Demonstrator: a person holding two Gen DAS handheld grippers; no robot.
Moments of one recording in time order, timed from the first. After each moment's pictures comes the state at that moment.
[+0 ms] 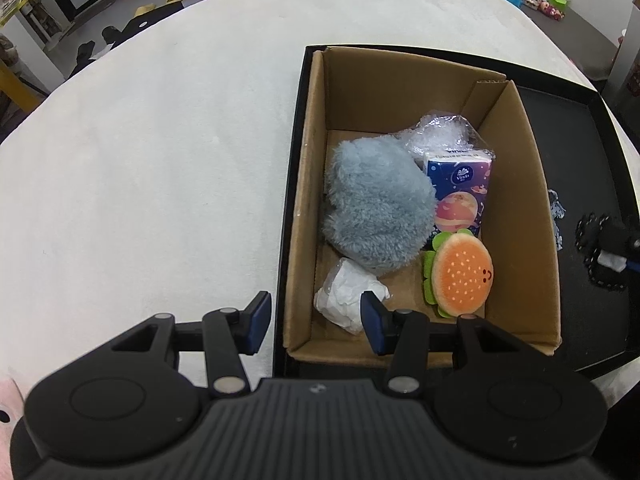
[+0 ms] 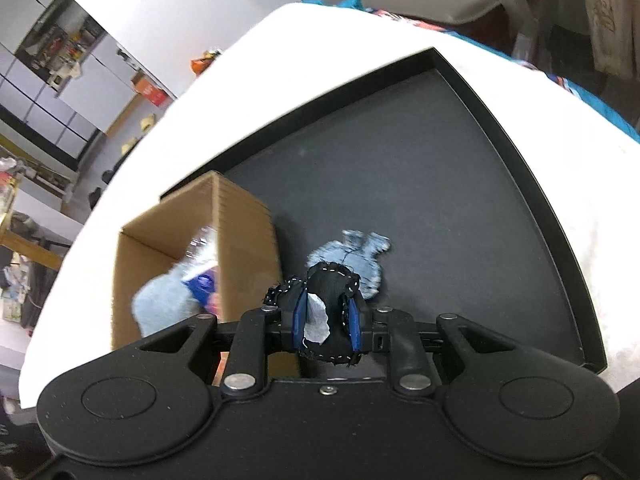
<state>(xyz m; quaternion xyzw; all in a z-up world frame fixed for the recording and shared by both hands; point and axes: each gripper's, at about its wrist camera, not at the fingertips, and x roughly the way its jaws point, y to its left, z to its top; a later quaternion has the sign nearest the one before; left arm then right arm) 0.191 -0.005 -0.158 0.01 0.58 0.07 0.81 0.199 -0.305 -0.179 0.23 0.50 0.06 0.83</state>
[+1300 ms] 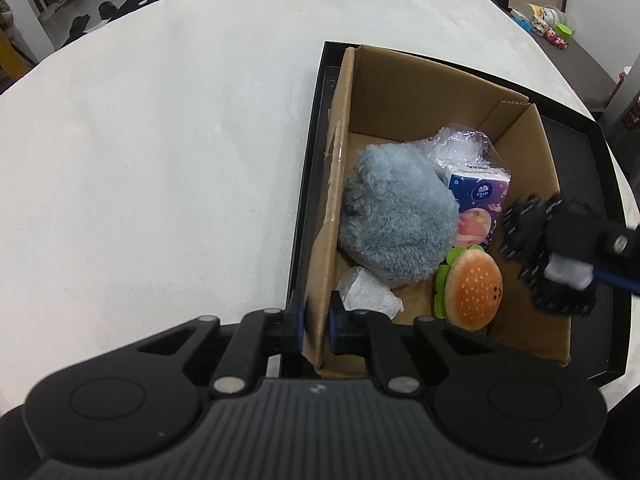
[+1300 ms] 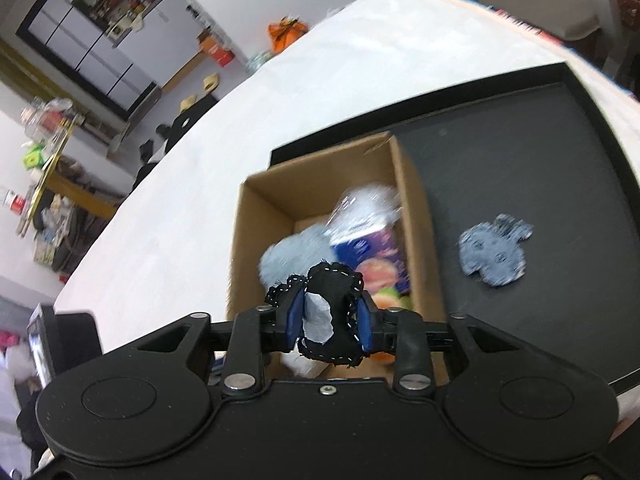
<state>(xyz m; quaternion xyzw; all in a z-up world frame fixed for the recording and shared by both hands) 0.195 0.032 -0.170 -0.05 0.58 0.05 0.81 0.198 -0.199 -0.144 0.20 0.52 0.16 0.82</state>
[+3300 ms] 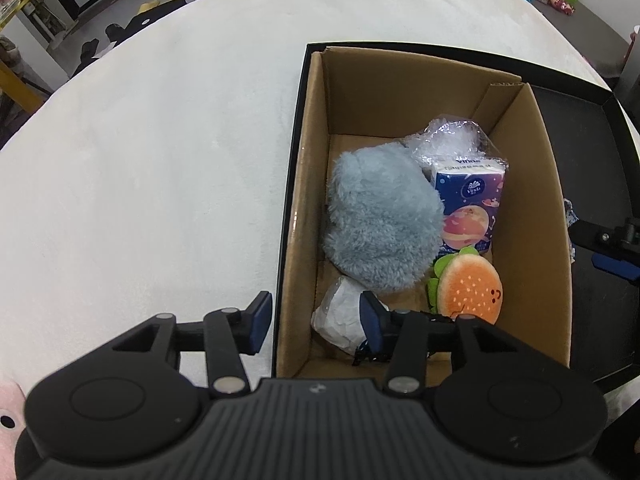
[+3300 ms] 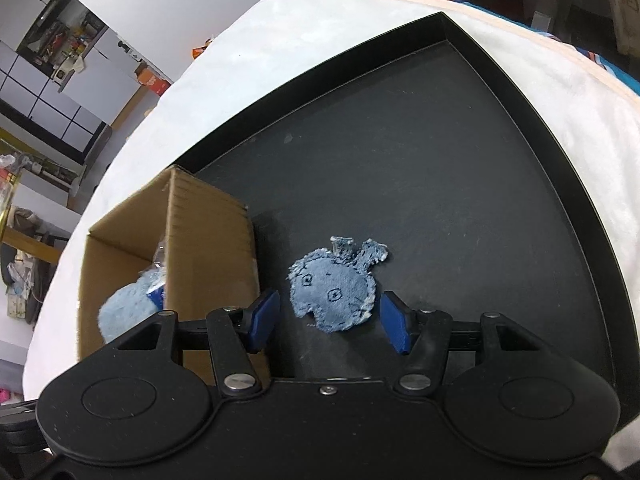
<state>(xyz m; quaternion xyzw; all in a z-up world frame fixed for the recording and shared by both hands) 0.213 -0.007 -0.166 0.02 0.59 0.08 0.80 0.230 -0.307 -0.231 0.24 0.52 0.08 0.82</state>
